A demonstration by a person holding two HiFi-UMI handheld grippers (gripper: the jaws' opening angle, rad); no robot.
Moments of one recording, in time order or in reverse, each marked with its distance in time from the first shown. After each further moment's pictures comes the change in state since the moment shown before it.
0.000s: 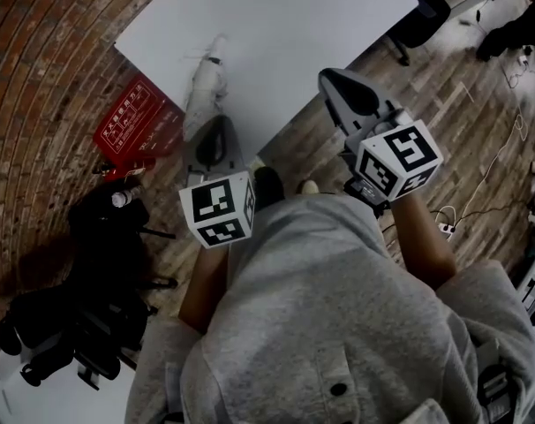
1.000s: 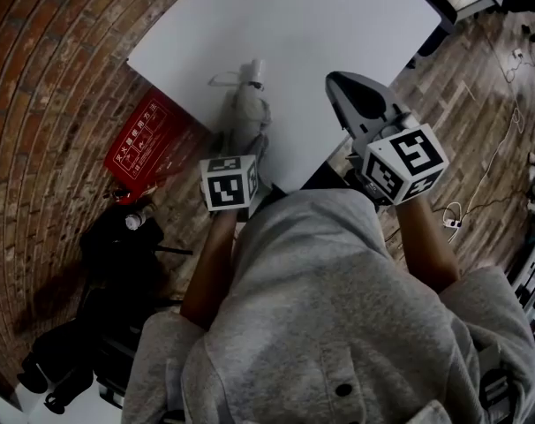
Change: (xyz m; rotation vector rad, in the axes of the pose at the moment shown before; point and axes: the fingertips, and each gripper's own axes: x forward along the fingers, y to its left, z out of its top) left arm 0.118 0.108 -0.114 -0.063 0.449 -0.206; right arm 0.129 0.018 0.012 -0.011 0.066 -0.082
